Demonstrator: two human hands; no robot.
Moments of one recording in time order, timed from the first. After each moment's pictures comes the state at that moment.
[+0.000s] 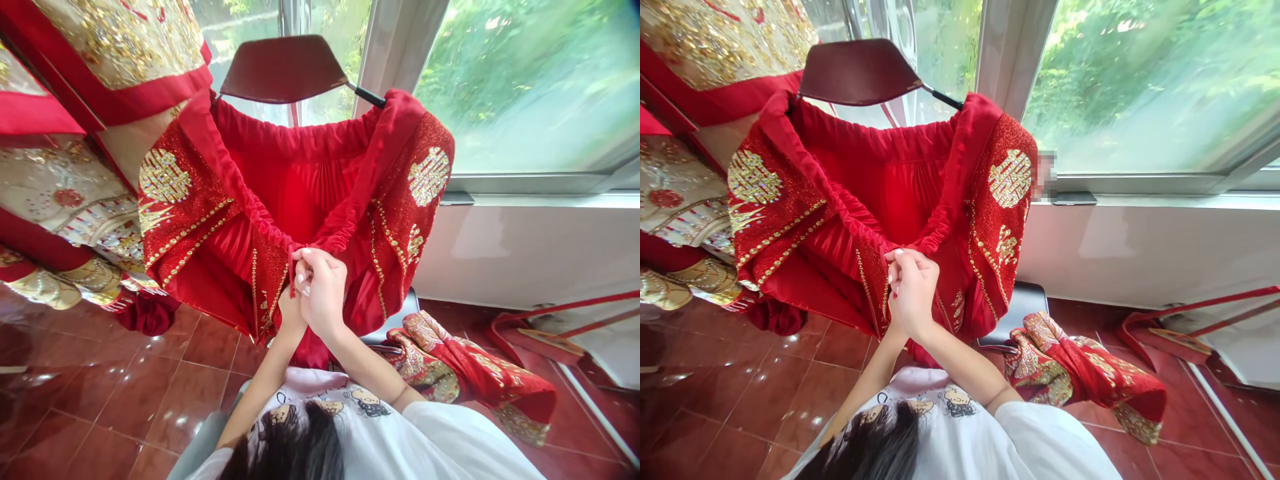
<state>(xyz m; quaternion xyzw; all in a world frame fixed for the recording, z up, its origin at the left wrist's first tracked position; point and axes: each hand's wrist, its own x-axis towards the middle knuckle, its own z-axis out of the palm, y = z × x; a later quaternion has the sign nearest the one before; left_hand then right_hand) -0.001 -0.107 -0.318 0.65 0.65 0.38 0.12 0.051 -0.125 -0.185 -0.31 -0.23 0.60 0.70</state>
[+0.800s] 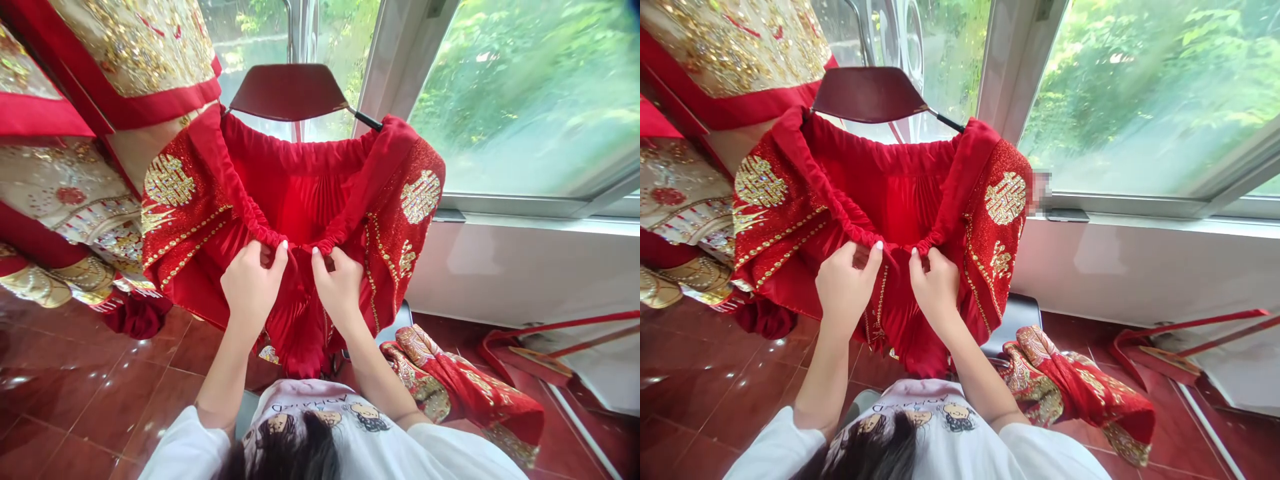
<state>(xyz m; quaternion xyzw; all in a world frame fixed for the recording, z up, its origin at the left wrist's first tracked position) -0.032 -0.125 -0.169 0.59 0.70 0.40 -0.04 0.099 -0.096 -0.214 -0.54 -0.59 0.17 0.58</state>
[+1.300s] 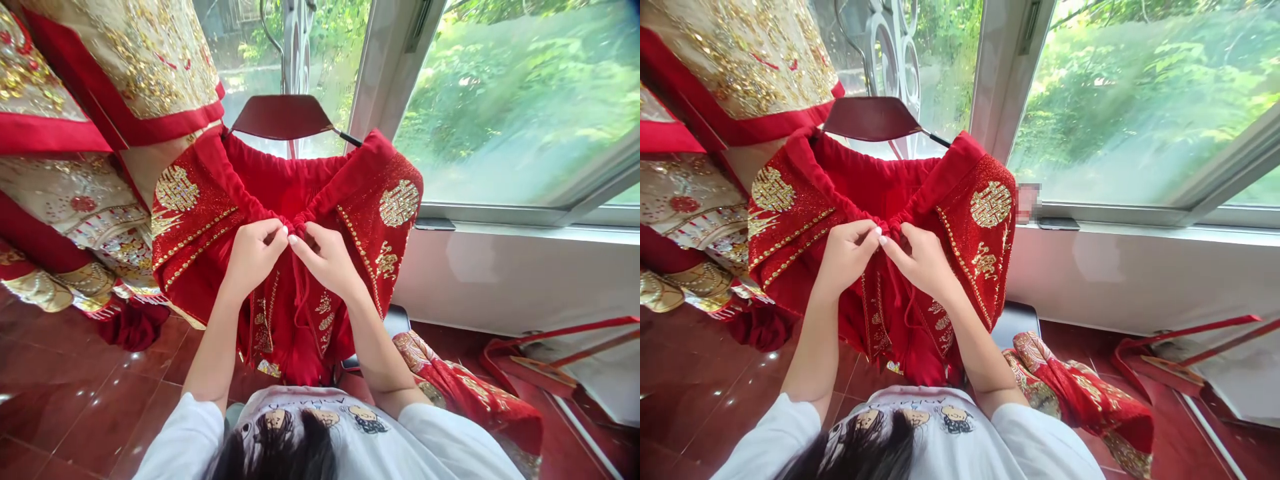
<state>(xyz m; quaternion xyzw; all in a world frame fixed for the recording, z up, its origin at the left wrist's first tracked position) -0.038 -0.090 -0.132 0.75 0.45 0.47 0.12 0.110 -0.078 -0.157 -0.35 -0.74 0.23 0.53</state>
